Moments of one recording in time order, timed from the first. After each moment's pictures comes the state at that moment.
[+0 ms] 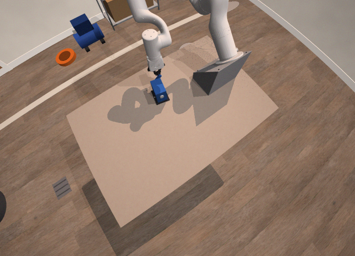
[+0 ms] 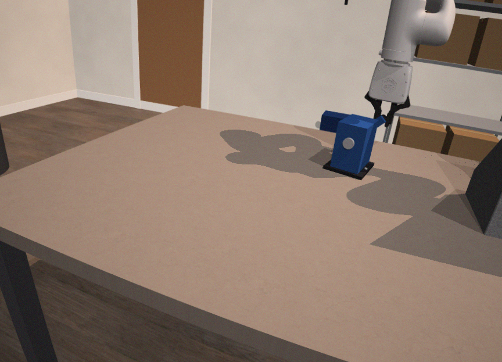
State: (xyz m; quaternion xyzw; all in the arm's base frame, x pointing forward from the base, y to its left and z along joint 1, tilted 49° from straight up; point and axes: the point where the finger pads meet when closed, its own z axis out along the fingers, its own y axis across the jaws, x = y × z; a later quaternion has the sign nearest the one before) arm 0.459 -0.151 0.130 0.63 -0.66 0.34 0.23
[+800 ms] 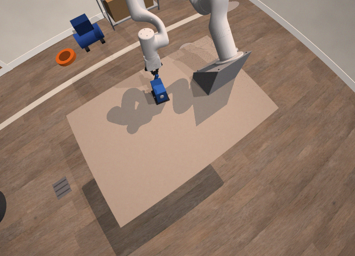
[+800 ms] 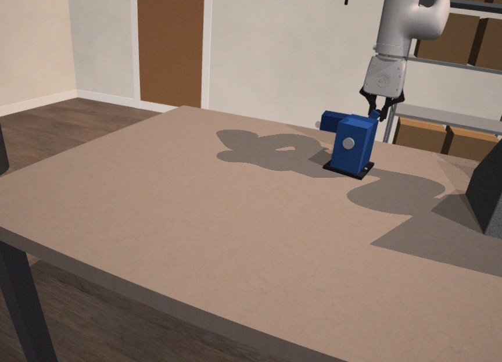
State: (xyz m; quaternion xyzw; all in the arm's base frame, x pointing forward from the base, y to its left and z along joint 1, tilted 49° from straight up) arm 0.475 -0.142 0.140 0.63 -0.66 0.34 0.23
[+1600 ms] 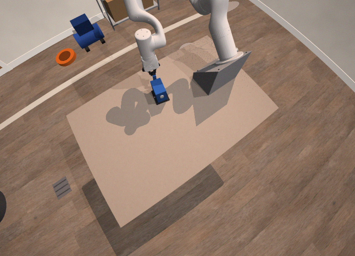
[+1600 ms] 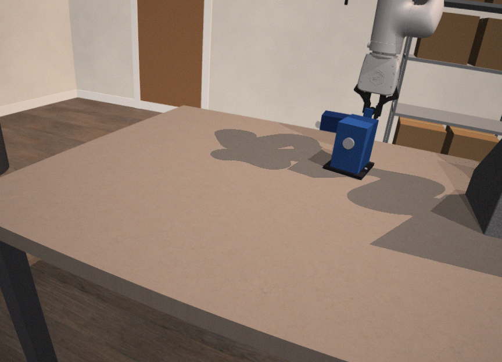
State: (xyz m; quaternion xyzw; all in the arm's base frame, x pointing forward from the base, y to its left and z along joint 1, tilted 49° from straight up) arm 0.491 -0.139 0.145 0.63 -0.66 0.34 0.23
